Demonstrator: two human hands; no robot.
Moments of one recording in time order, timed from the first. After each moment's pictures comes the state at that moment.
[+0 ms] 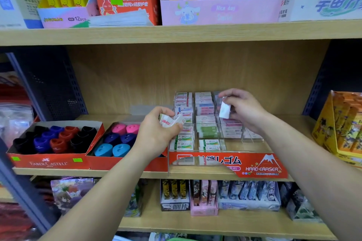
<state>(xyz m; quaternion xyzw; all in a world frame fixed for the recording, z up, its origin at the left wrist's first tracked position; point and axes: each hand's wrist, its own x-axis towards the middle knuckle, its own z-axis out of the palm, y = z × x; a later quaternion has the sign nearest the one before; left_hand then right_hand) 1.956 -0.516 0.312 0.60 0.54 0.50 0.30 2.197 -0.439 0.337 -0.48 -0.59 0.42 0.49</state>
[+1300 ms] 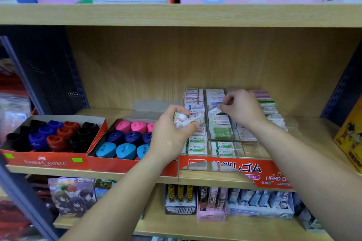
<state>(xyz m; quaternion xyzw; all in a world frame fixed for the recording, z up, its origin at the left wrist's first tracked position) 1.957 -0.486 0.286 0.61 0.53 0.52 0.27 2.166 -0.384 0.310 -0.59 -0.72 0.04 0.36</state>
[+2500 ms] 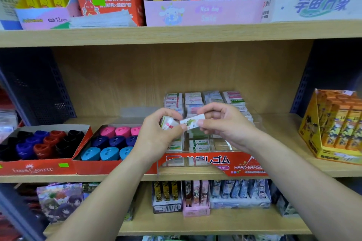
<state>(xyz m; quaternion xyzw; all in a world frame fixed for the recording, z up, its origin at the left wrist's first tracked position) 1.981 -0.522 0.312 0.61 0.49 0.52 0.33 2.186 -0.493 0.326 -0.38 -0.62 0.51 0.46</state>
